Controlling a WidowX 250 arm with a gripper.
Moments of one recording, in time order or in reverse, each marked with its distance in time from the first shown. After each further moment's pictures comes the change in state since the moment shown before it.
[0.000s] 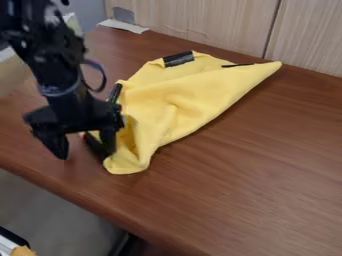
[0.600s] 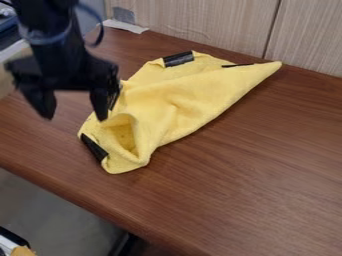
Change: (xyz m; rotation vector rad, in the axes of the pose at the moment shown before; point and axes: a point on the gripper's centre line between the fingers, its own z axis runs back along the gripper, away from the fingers) arm 0.002 -0.005 0.065 0.051 -0.099 -0.106
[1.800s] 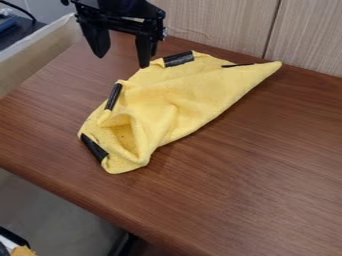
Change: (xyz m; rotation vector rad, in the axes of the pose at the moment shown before) arm 0.077 -0.048 0.009 -0.059 0.013 -0.329
